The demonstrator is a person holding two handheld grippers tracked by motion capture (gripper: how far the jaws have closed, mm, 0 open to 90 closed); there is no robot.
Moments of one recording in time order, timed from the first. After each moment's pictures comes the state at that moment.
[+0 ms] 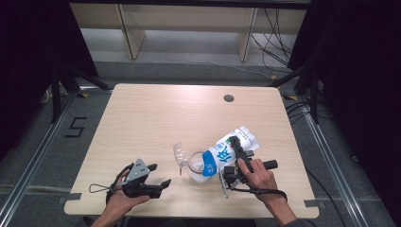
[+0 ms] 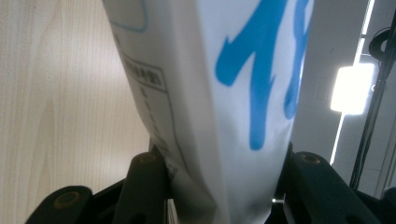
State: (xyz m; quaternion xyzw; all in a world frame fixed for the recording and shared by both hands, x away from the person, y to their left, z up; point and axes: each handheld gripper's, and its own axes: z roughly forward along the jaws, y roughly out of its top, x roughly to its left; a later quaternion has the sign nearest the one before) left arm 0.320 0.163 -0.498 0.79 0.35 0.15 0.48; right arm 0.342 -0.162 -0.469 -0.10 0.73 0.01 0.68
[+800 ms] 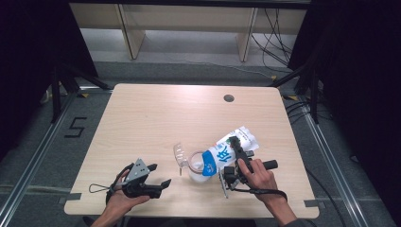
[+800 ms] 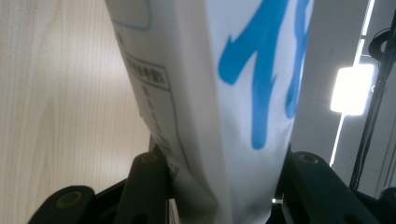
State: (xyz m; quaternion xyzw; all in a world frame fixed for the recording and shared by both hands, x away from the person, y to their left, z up) left arm 0.320 0.164 -0.497 0.79 0.35 0.16 0.47; right arm 0.342 -0.161 -0.467 -0.11 0.73 0.01 0.67
